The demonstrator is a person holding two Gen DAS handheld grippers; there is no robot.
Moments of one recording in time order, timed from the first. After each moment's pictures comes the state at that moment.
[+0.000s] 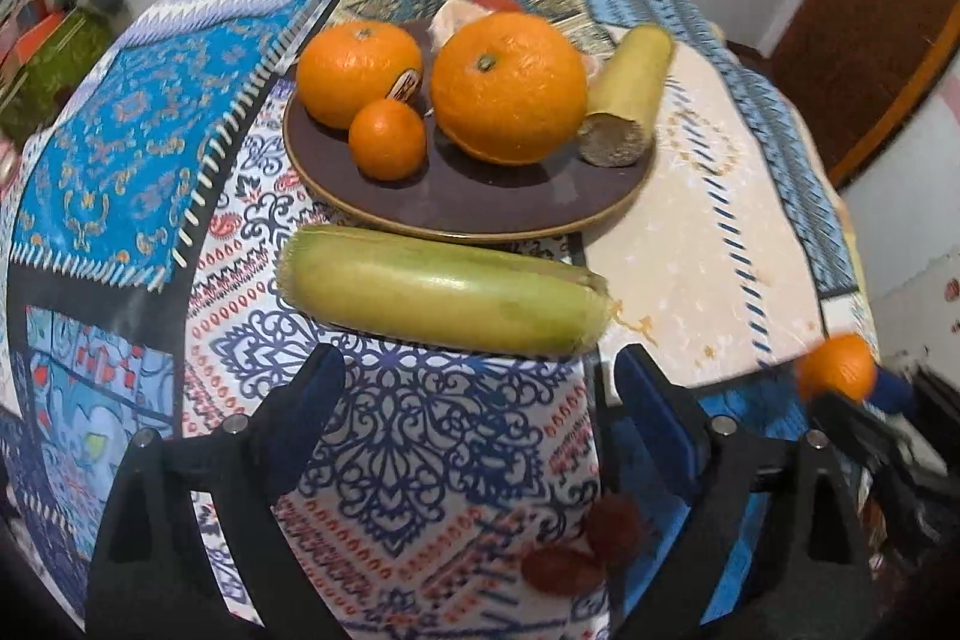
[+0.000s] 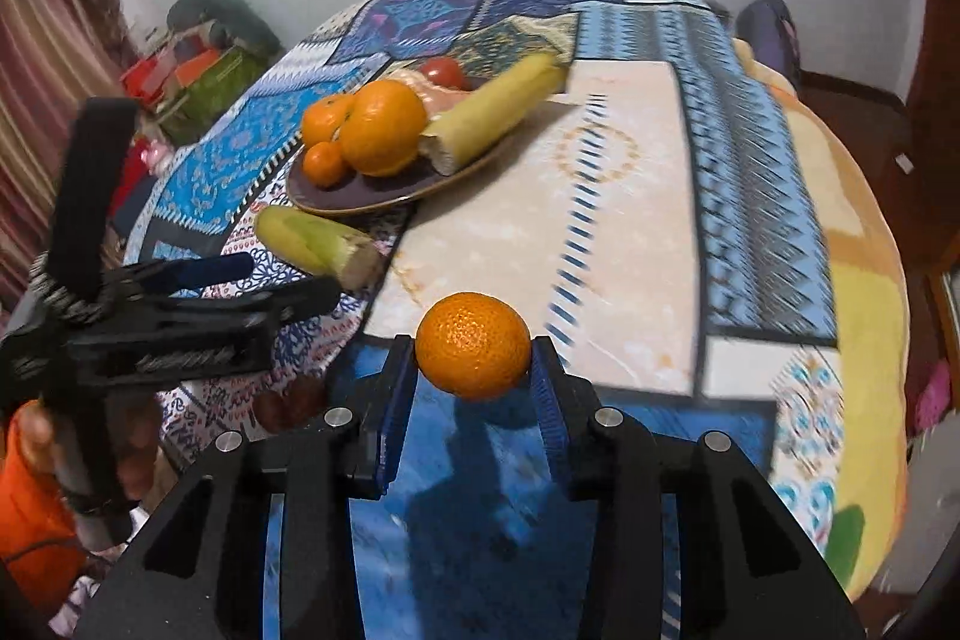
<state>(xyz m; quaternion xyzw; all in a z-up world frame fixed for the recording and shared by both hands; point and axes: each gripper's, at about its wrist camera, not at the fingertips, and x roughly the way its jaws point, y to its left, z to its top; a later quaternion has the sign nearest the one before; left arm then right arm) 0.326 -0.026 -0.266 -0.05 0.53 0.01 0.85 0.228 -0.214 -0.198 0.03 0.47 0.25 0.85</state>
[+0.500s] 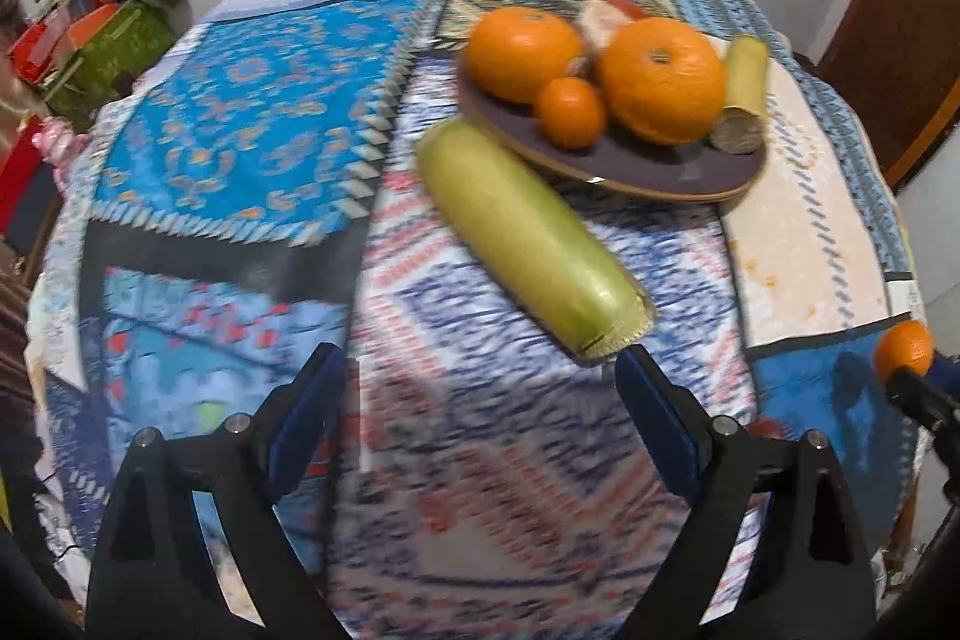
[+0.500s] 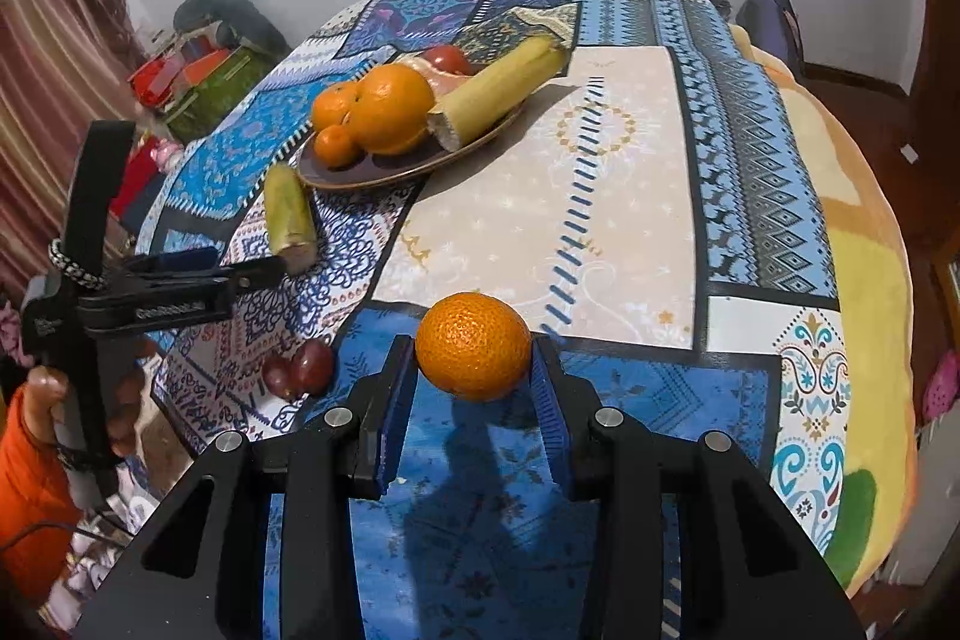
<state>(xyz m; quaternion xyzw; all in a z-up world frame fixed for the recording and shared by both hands) 0.288 0.038 -0.259 -0.03 0.52 0.07 0.85 0.216 -0.213 -0.199 0.03 0.47 0.26 0.84</state>
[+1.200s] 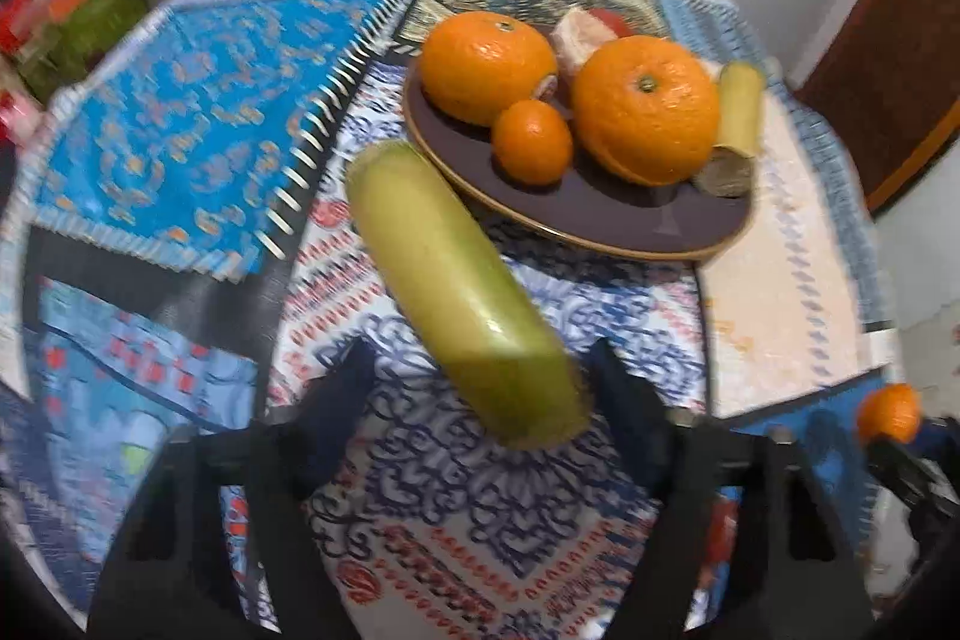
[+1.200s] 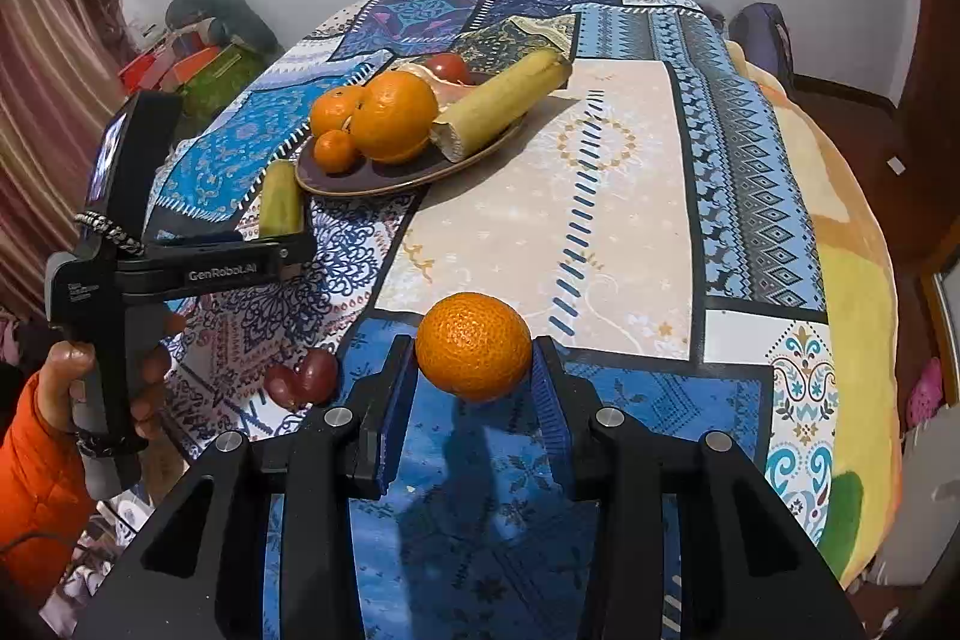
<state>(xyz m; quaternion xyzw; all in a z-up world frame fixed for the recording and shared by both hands) 0.318 0.031 -0.271 -0.10 0.51 0.02 0.85 0.215 -0.208 -0.194 0.02 0.47 0.24 0.85</state>
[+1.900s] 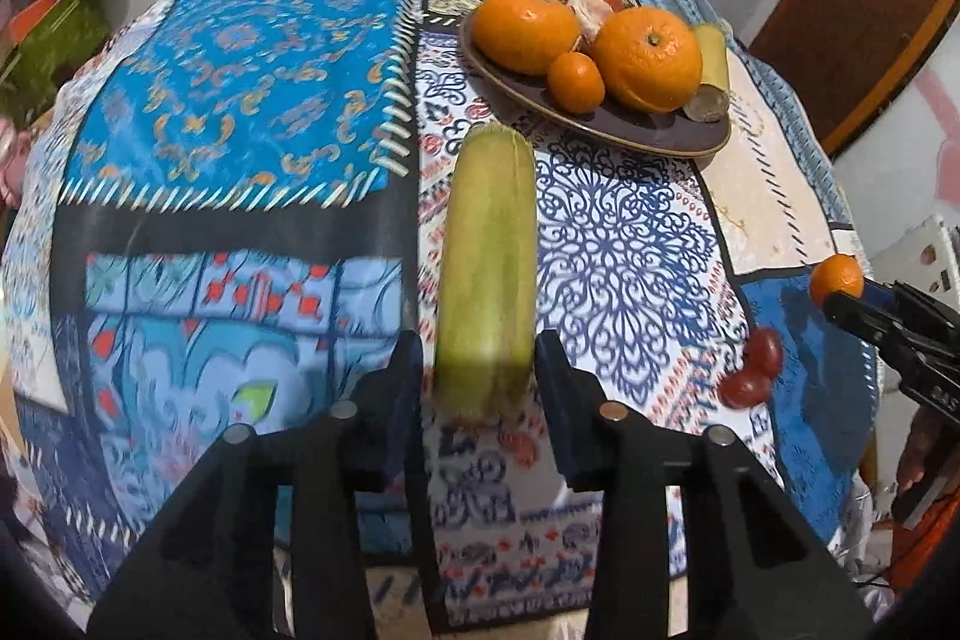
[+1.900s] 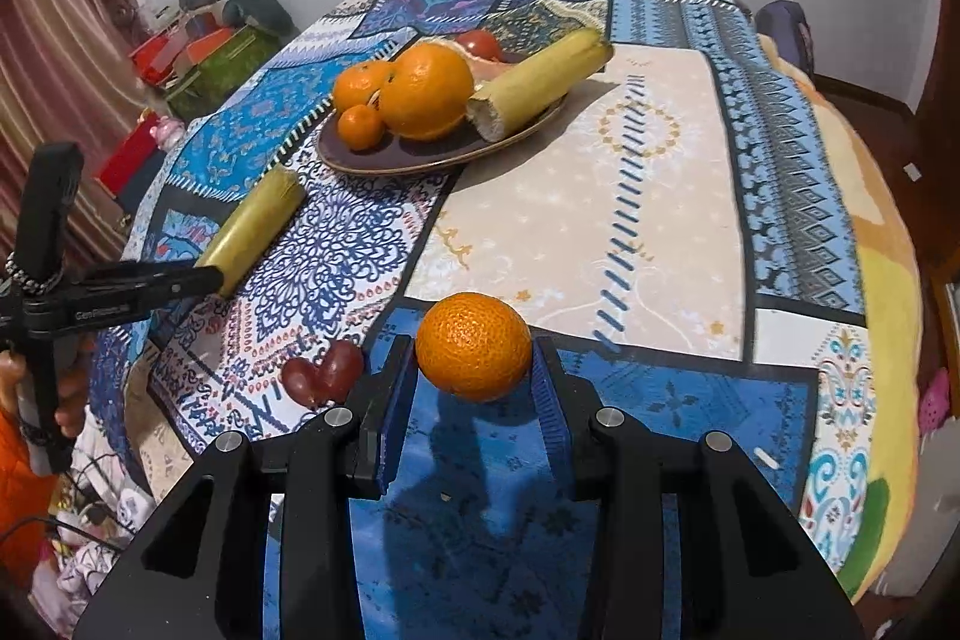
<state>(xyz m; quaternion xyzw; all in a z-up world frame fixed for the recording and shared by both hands) 0.269 0.076 -0.261 -0.06 0.54 -0.04 0.84 0.215 -0.184 -0.204 0.01 0.48 0.26 0.84</state>
